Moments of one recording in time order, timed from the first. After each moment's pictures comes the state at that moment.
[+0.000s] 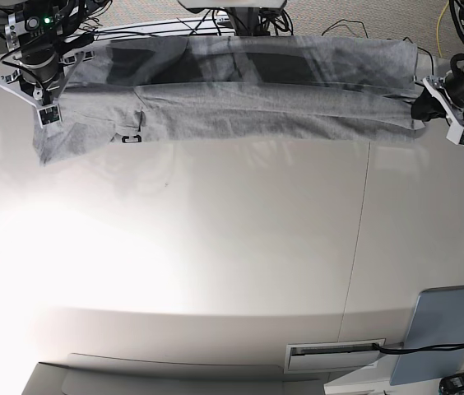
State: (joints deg) left arm 25.6 -28.2 -29.7 94.2 -47.2 -36.4 55.0; right arm -35.3 15.0 21.2 132.1 -4.6 18.3 -67.8
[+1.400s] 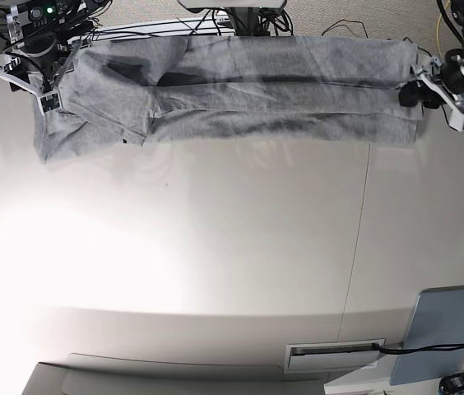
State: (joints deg) left arm 25.0 -26.0 -30.1 82.0 -48.3 -33.4 49.6; right arm -39.9 15.1 21.3 132.1 -8.5 18.8 -64.6
